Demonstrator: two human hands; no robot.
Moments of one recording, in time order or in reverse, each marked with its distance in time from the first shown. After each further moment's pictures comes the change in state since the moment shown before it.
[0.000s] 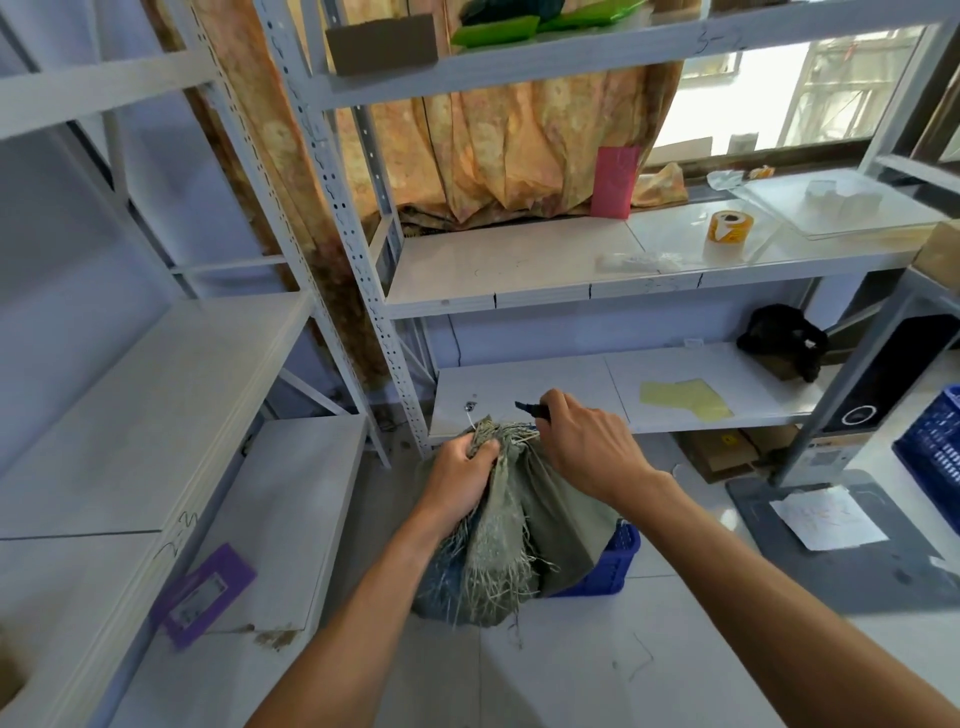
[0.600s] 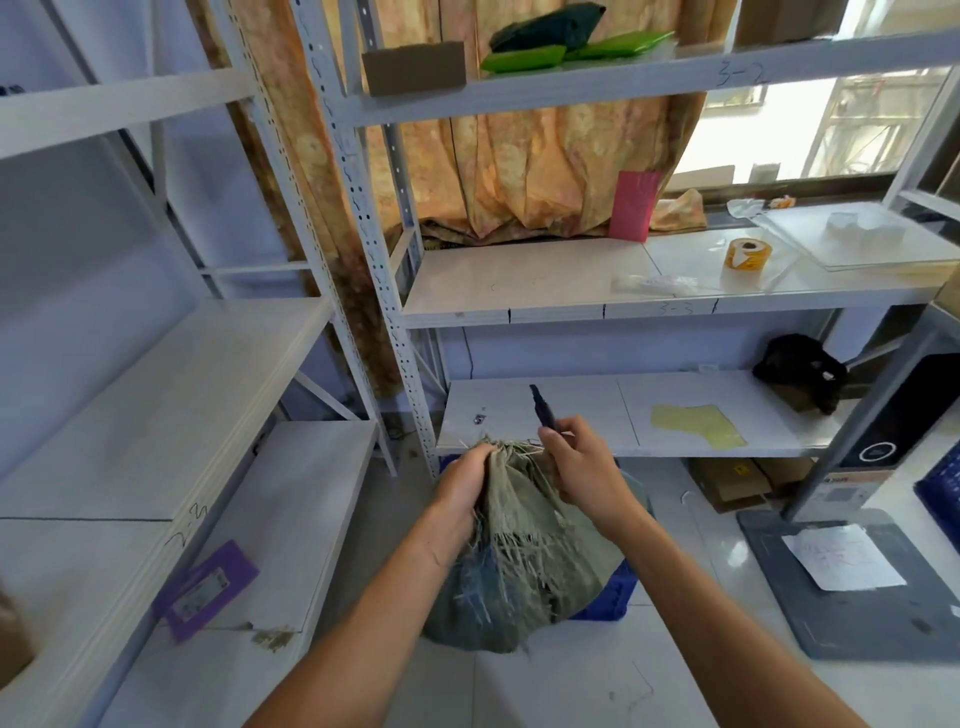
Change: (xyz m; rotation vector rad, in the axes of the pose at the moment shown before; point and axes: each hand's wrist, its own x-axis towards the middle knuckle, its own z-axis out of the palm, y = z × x) left_hand -0.003 0.017 0.012 -0.524 0.046 -0.485; right_hand -0.006 -0.012 0.014 1.132 -0.040 0.450
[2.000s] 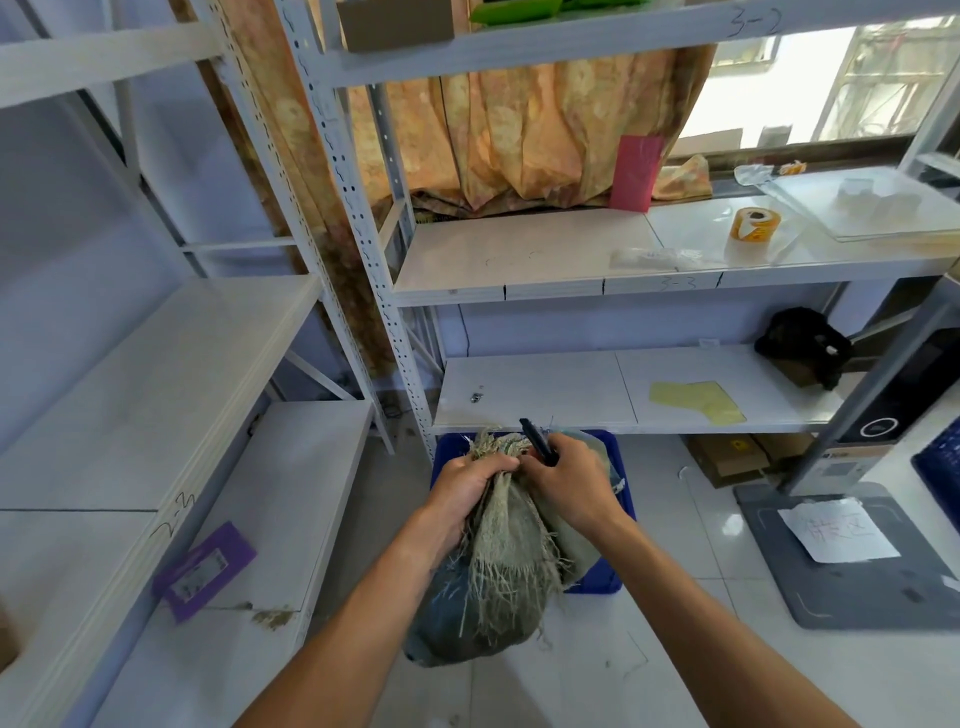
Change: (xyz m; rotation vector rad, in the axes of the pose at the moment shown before) left_hand 0.011 -0.016 -0.006 0.107 -0.122 0.041; right_hand 0.007 0.032 0.010 -0.428 0.057 -0.017
